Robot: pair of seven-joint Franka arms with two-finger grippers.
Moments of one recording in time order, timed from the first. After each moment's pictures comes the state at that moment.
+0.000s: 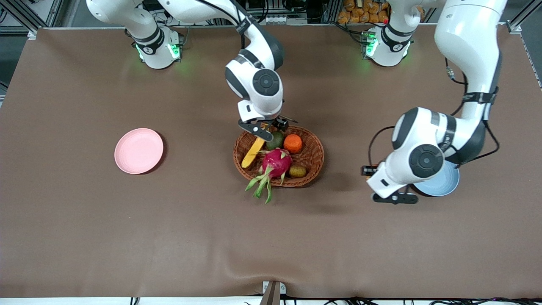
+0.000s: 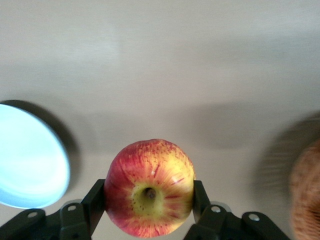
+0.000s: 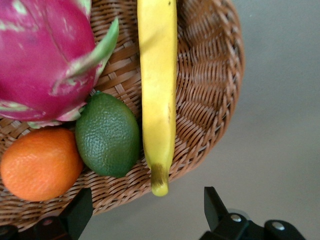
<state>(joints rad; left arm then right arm) -0.09 0.55 -0.22 -1.54 0.17 1.87 -0.29 0.93 0.59 -0.08 -1.61 0.15 2.08 1.29</state>
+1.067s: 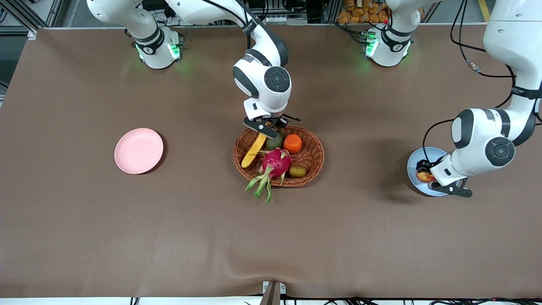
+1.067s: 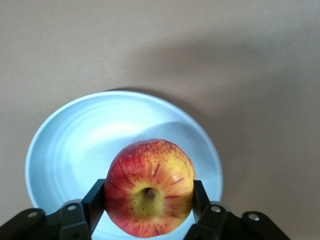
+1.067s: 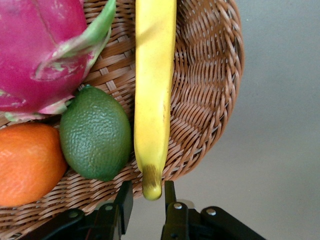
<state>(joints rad) 0.29 0.47 -0.23 -1.93 0.21 2.28 0.22 0.96 0.60 -0.08 -1.60 0.09 2.05 1.30</state>
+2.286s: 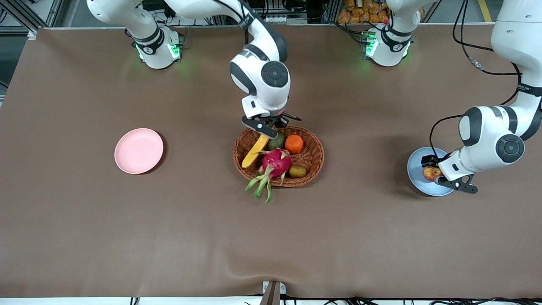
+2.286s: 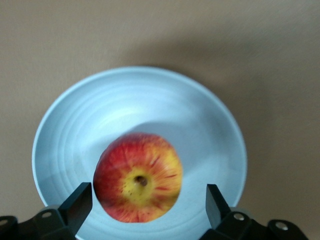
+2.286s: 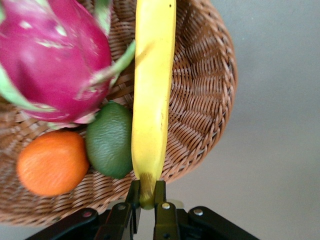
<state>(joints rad) 0.35 0.46 -0.26 -1.96 0.21 2.30 0.29 0.95 0.55 -0.10 -1.56 0.09 2.01 1.31</state>
